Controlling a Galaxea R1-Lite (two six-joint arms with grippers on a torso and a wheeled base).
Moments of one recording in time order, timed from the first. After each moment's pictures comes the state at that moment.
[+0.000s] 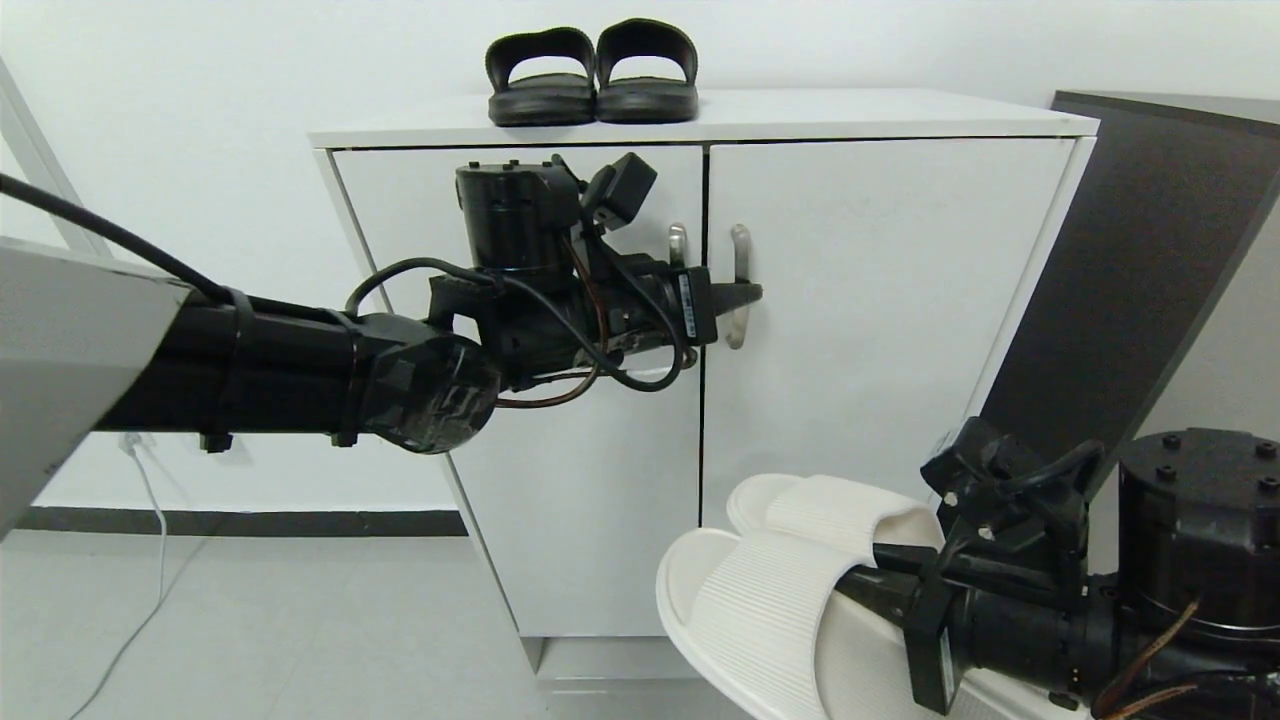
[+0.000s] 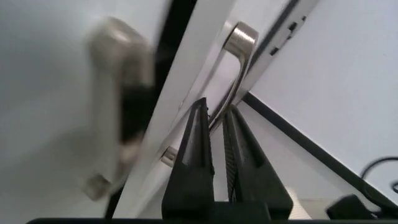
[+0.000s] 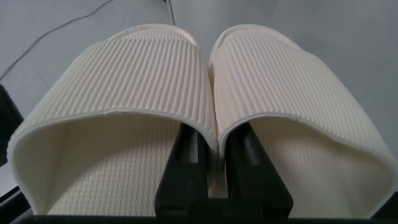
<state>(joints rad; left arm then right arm) -0.58 1.95 -1.40 -0.55 -0.46 -0.28 0.81 1.49 -0.52 -0.68 0.06 -0.01</state>
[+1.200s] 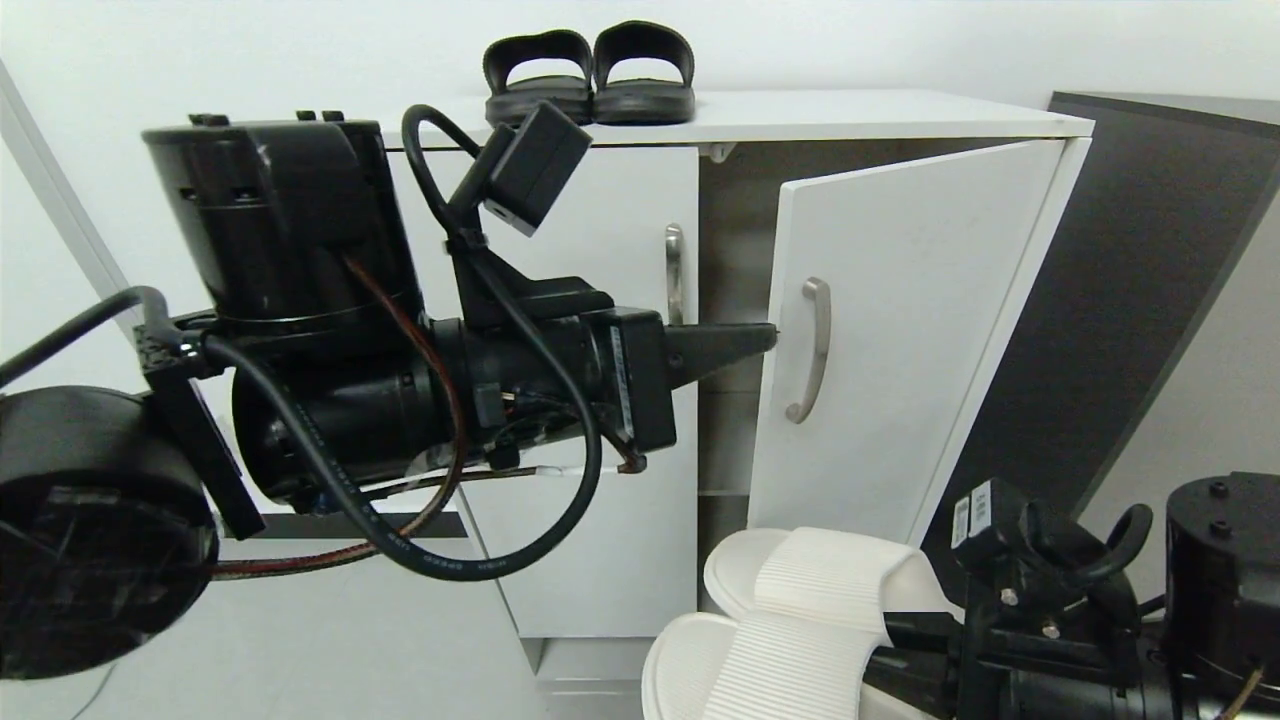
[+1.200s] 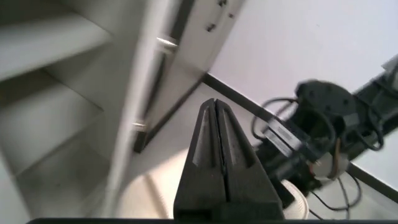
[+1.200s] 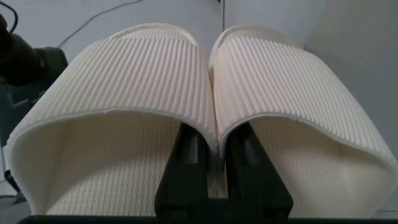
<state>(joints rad) -0.71 1.56 -1.01 -0.57 -0.44 -0.29 0.84 1.43 -0.44 -0.67 0.21 -0.06</state>
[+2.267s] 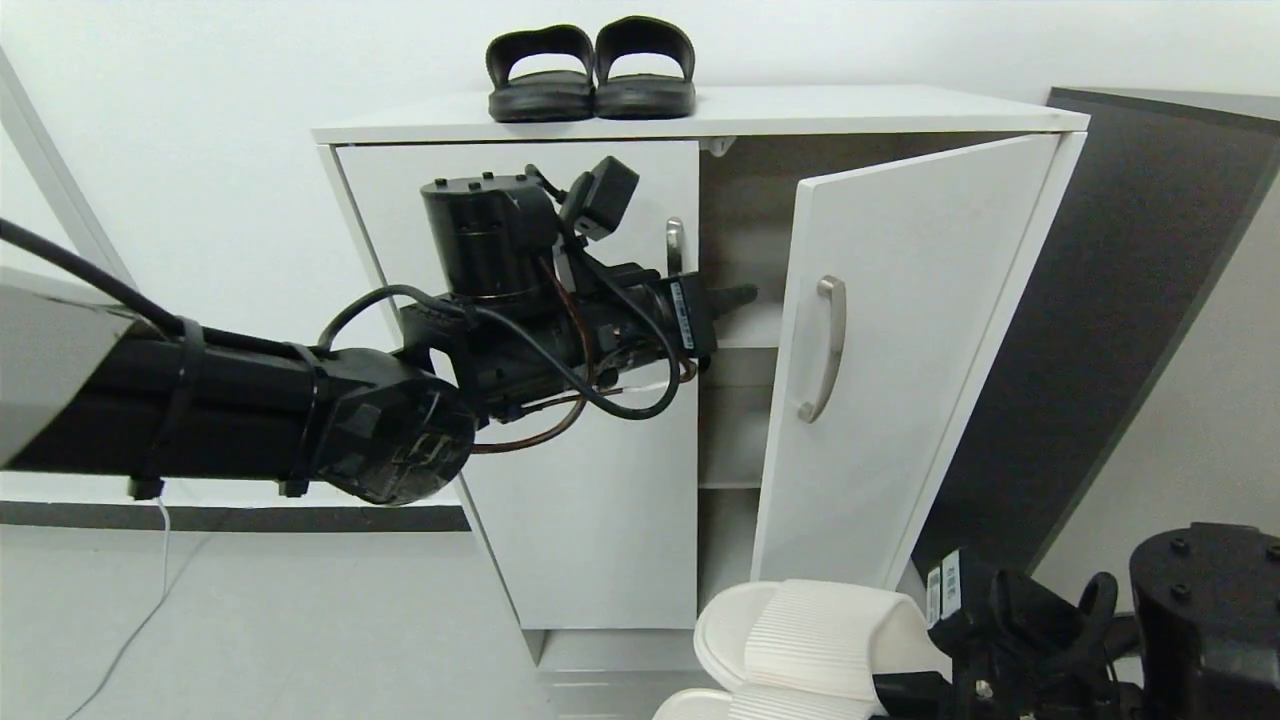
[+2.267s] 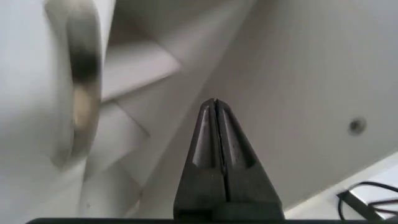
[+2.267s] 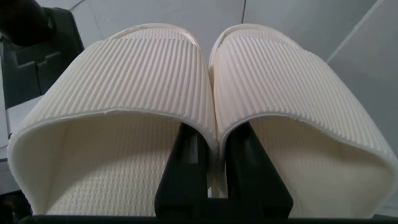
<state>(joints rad) -0.62 1.88 -1.24 -0.69 -0.40 -0.34 0.90 1.46 -0.39 -0.67 0.22 -0.09</state>
